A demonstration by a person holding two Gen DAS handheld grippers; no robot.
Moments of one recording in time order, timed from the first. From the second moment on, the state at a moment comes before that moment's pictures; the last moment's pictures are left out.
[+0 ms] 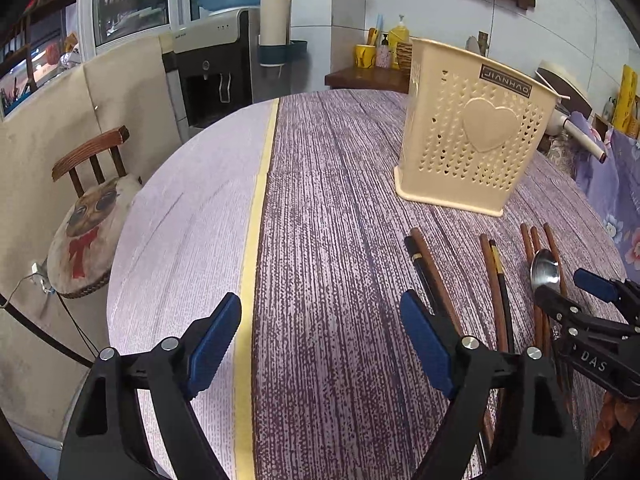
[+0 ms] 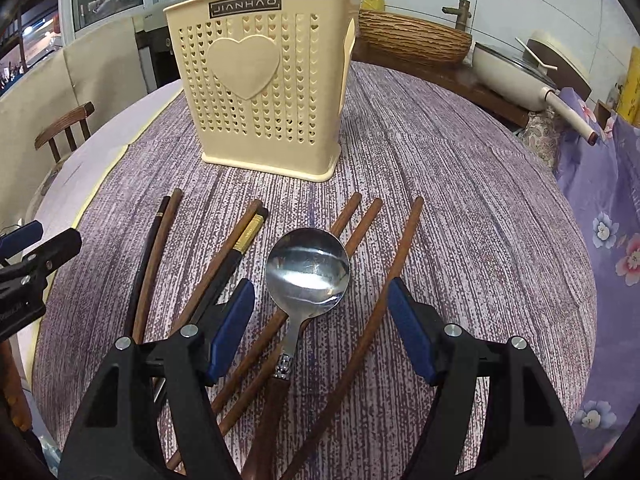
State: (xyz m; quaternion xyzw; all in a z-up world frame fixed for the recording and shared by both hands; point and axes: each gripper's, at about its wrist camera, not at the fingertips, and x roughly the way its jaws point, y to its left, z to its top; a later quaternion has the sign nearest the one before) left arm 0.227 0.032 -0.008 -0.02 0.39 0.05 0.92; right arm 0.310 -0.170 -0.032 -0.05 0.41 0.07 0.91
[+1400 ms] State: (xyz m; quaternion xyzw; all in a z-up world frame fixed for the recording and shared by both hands) left arm 0.279 -0.009 -0.028 0.00 0.46 0.02 0.89; right arm 0.325 -0.164 -0.040 -0.05 0.42 0.05 0.90
